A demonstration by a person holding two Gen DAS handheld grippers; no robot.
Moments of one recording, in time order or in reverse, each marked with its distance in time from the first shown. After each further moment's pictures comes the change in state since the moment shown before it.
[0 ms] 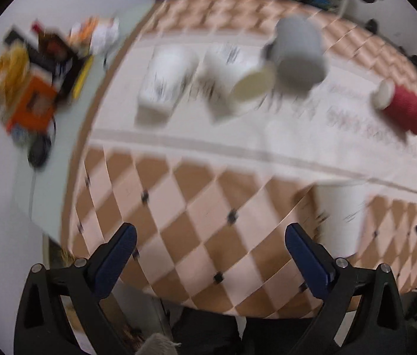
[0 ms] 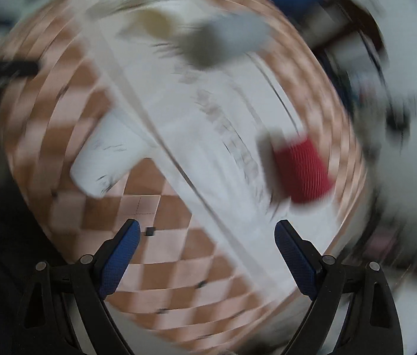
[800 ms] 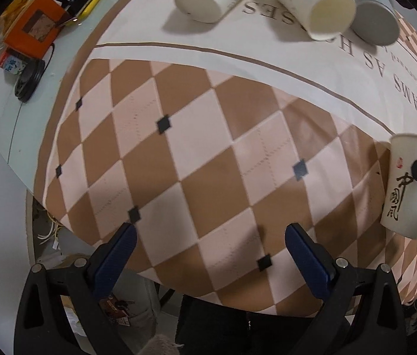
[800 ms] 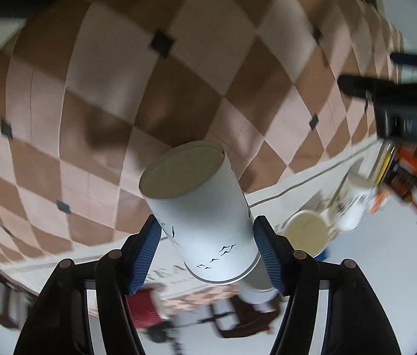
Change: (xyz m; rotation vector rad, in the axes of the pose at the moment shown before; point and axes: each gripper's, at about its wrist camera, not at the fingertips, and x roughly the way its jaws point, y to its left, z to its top) left arm 0.071 0.060 -0.033 -0.122 0.133 -0.002; right arm 0.082 0.146 -0.004 -1.621 -0.158 -0.515
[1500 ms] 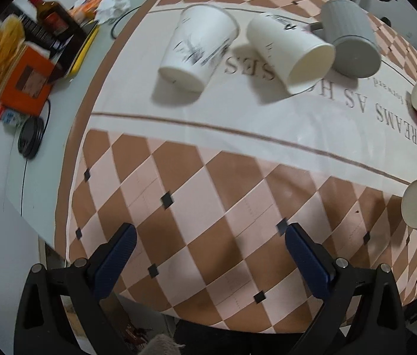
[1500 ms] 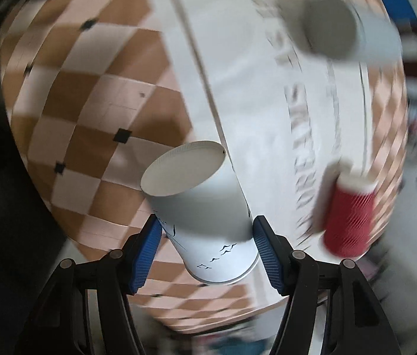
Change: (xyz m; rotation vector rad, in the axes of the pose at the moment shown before) left arm -0.039 -0.016 0.045 0.115 -0.106 0.001; right arm 0.069 -0.072 -0.143 1.384 0.196 0.910
